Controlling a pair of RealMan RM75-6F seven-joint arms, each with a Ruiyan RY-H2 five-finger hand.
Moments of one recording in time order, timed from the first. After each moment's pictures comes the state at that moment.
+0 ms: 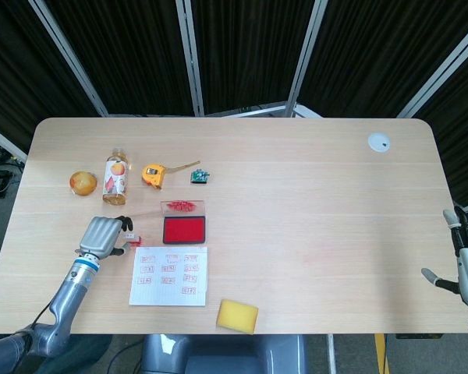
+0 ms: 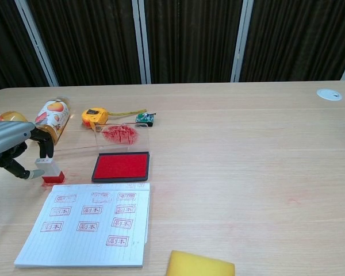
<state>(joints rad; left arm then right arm) -0.49 -1.59 -0.11 -1.24 1.26 0.99 0.25 0.07 -1.01 0.12 -1.71 -1.41 1.49 -0.08</state>
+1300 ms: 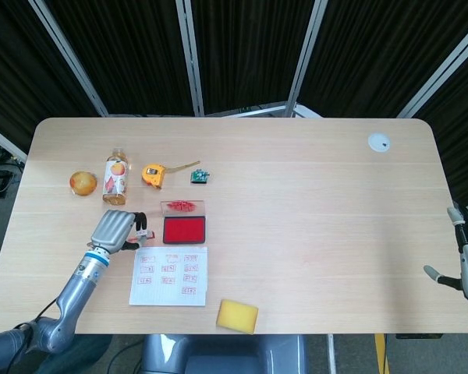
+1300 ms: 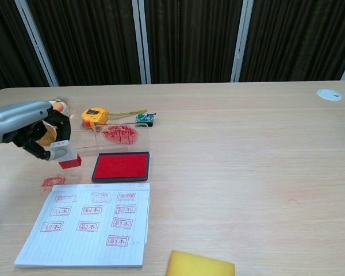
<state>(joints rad) -0.55 -1.51 -0.16 -1.45 1.20 0.96 0.24 0.08 -1.01 0.14 -1.70 -1.35 1.45 -0.06</state>
